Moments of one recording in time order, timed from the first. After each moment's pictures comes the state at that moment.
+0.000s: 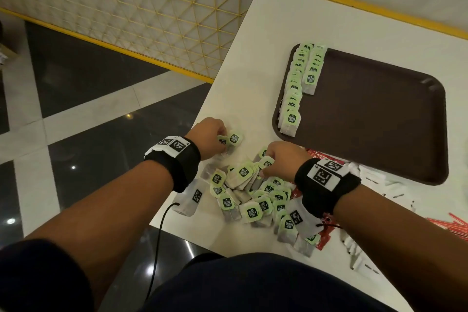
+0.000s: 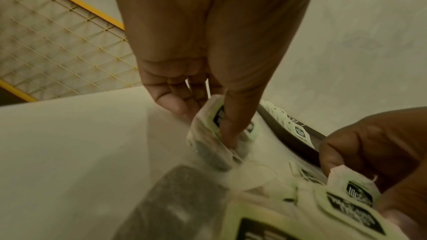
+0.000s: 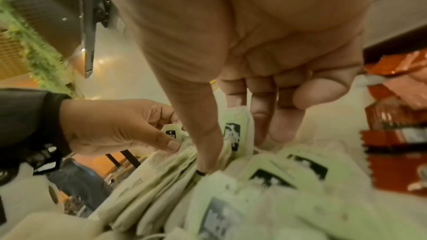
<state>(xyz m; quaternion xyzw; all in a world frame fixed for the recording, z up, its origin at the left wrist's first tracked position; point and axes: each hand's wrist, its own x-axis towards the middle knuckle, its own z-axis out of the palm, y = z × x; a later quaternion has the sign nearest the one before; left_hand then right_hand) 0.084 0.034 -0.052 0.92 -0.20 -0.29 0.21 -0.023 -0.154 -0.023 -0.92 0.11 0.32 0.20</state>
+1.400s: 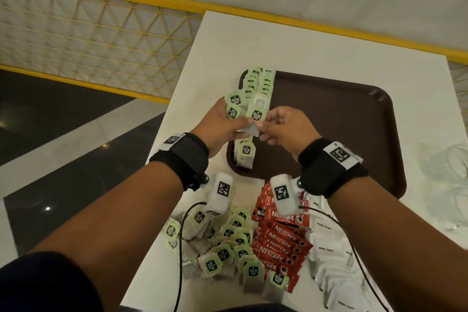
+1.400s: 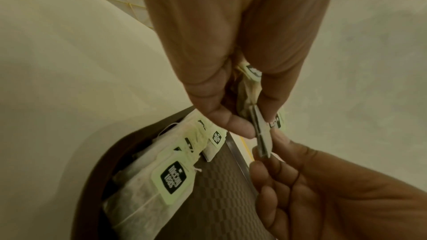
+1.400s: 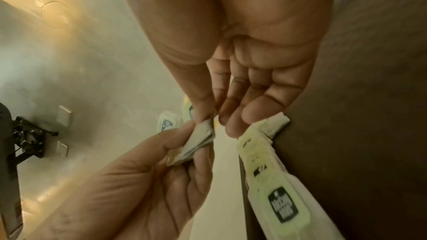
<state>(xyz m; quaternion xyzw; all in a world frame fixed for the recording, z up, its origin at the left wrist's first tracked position) 0.116 -0.123 -0.005 0.62 -0.13 -0.41 0.65 0.028 -0.276 0.004 -0.76 0.28 0.04 0.59</state>
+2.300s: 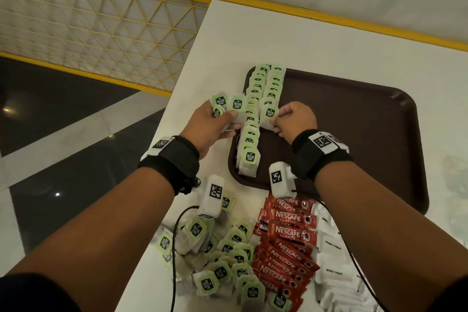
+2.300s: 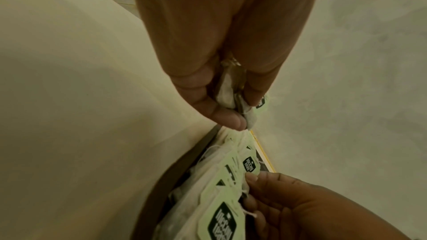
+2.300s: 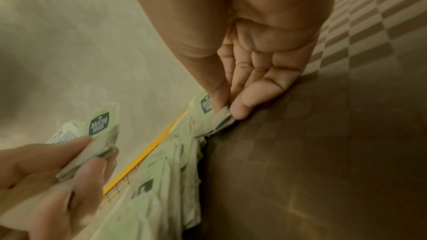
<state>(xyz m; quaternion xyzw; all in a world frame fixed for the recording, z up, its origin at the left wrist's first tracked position) 0.144 -0.117 -0.042 0.68 -0.01 -0.34 0.65 0.080 -0.311 -0.067 -0.79 0.38 0.00 0.47</state>
